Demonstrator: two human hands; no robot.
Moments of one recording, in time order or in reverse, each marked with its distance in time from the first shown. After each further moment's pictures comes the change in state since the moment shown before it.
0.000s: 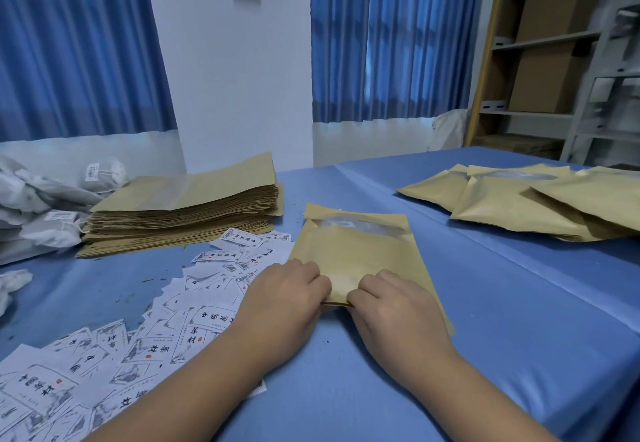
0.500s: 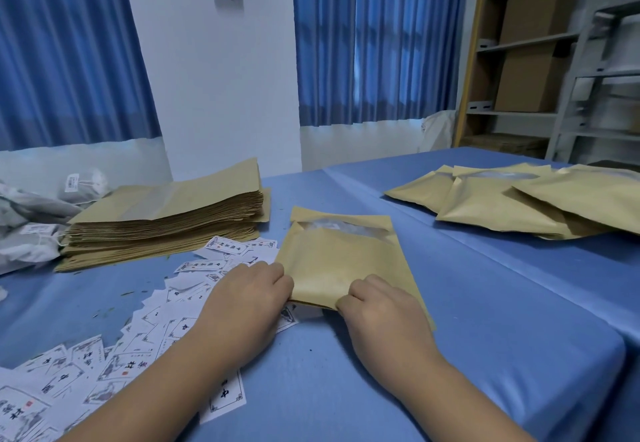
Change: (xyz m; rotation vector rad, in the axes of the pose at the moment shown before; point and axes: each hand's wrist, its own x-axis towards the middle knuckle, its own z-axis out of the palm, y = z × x) left_hand -0.003 -0.019 -0.002 0.113 -0.026 0.003; right_hand 0.000 0.005 -0.007 -0.005 -0.161 0.077
